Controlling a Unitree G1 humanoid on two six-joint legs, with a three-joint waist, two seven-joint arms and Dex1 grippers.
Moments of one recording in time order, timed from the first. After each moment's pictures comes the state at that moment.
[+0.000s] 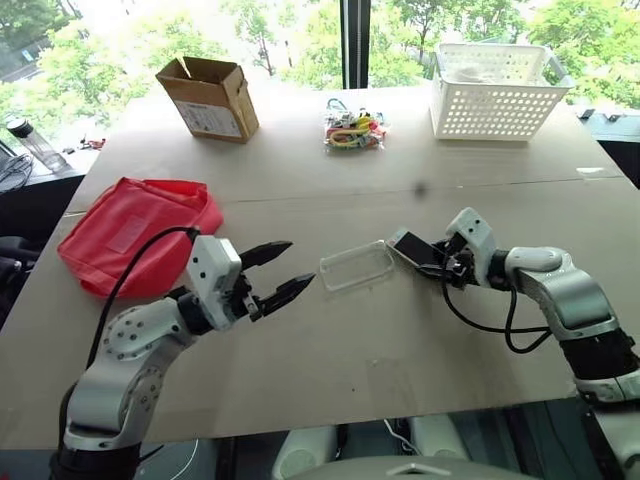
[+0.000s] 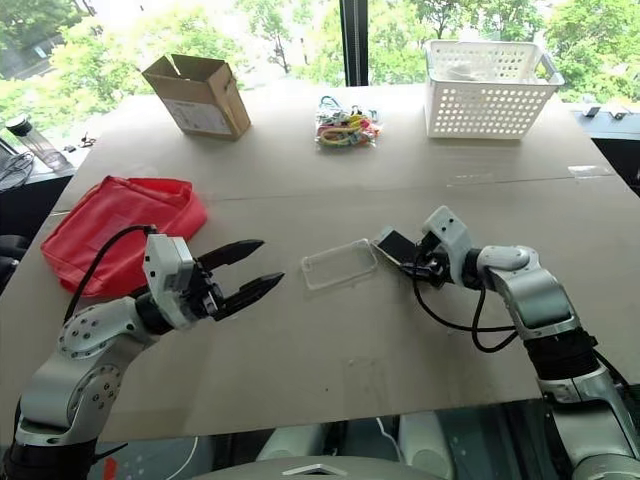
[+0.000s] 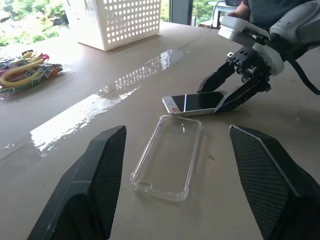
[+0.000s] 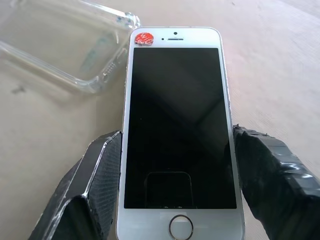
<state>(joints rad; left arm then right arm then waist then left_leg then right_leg) 0.08 0.62 0.19 -0.49 -0.56 0.31 -0.83 -0.50 -0.55 0.15 -0.06 0.23 0.74 0.85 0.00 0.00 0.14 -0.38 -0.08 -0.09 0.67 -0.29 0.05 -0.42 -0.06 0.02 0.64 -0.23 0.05</state>
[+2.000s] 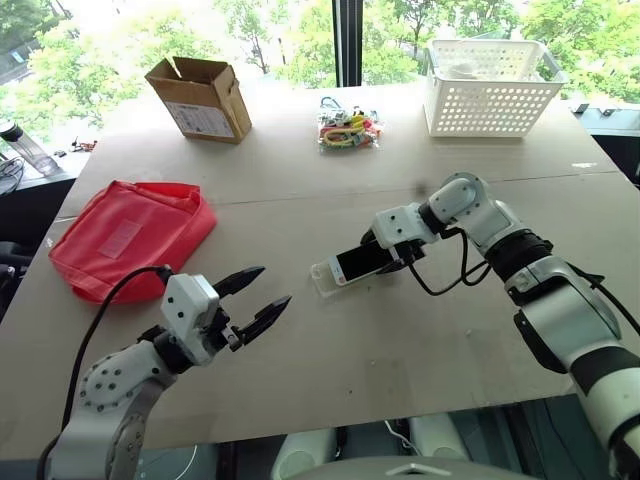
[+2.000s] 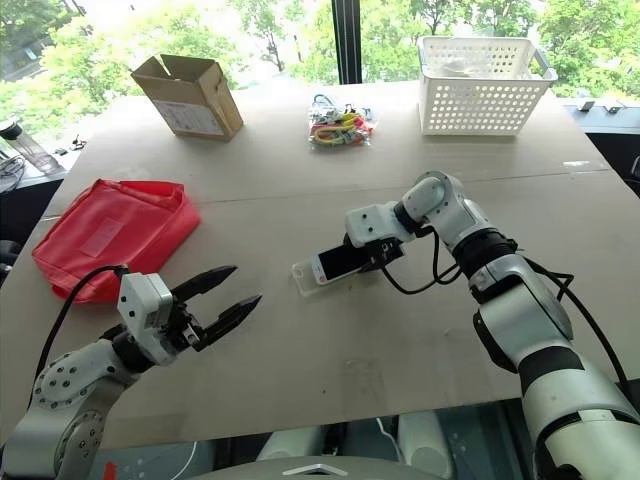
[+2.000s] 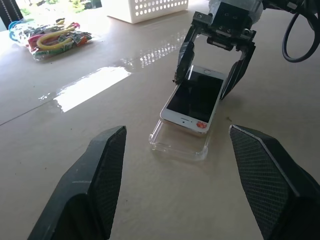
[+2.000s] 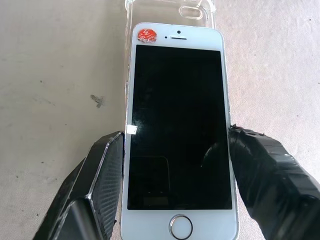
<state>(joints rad) 0.31 0.58 0.26 -0.51 -0.50 0.16 -0.80 -1.06 -0.35 0.49 0.81 -0.16 -0.29 1.41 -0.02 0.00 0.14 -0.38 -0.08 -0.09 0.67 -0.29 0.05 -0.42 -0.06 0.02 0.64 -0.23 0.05</state>
